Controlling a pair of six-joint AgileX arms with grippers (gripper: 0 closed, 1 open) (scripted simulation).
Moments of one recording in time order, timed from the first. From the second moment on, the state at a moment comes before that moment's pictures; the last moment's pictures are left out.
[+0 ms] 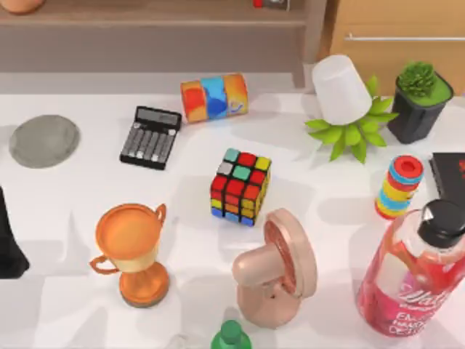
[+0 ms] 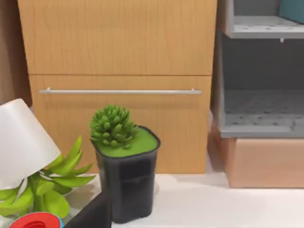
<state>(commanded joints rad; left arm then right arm) 0.00 0.00 0.00 0.00 0.00 0.00 0.00 0.00 0.00 0.00 0.00 0.00</state>
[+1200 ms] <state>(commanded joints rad) 0.05 1.42 0.75 0.68 0.08 -0.01 0.00 0.00 0.00 0.00 0.00 0.00</state>
